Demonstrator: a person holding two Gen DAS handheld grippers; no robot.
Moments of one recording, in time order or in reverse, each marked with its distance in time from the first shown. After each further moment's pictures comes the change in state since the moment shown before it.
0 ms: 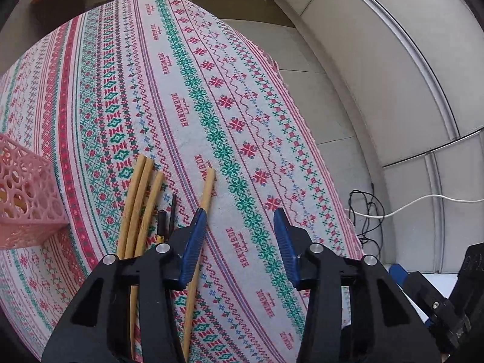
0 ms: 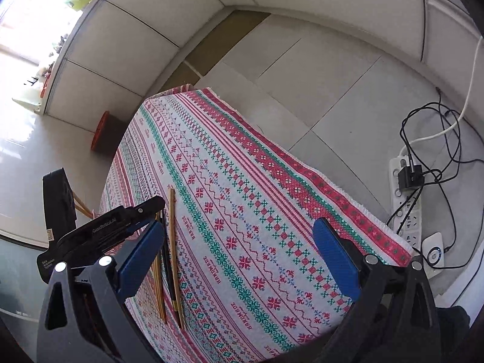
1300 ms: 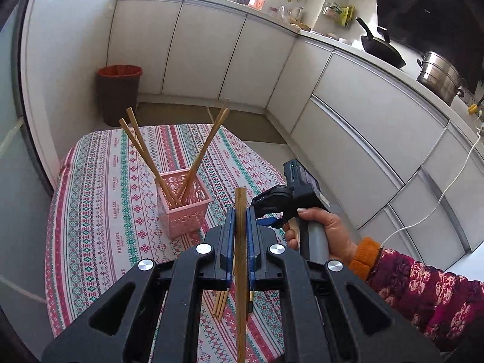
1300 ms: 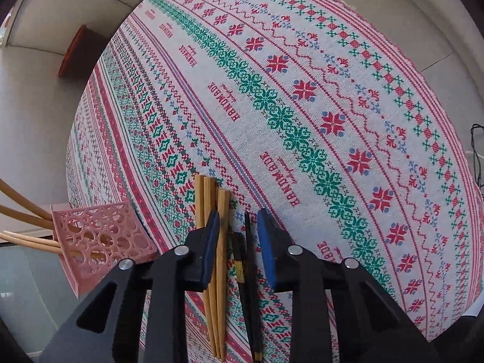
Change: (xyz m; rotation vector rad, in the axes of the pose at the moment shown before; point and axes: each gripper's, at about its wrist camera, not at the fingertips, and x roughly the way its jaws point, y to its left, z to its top) left arm -0.241 0.095 -0.149 -0.011 -0.599 -0.058; right arm 0.194 0.164 0.000 -0.116 0.358 -0.174
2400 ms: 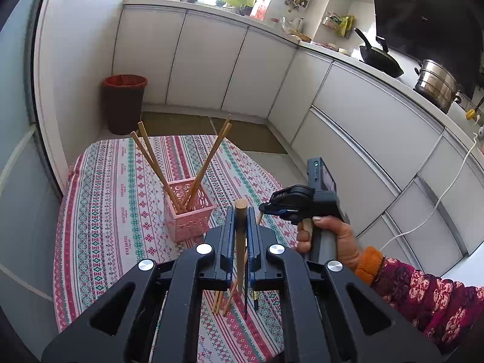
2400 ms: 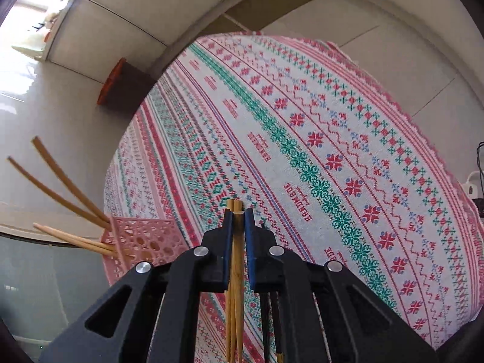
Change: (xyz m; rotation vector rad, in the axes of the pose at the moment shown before) left arm -0.028 -0.002 0.000 -0.001 -0.050 0.016; right arm -0.068 0.003 -0.018 -0.052 -0.228 0.158
